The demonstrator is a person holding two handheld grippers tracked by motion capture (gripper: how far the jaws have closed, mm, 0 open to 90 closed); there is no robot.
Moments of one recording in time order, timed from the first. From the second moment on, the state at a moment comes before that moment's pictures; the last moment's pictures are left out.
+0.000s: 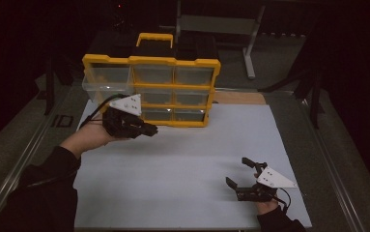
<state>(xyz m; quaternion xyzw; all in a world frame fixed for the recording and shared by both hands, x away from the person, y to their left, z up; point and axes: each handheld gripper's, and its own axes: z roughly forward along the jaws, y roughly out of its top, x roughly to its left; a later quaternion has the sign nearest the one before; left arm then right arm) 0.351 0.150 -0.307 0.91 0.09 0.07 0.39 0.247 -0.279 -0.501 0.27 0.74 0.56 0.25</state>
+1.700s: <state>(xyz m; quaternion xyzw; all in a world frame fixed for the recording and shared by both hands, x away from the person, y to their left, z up) 0.410 0.248 -0.235 0.81 0.35 0.23 0.41 0.247 -0.278 -0.501 0.27 0.74 0.56 0.25</state>
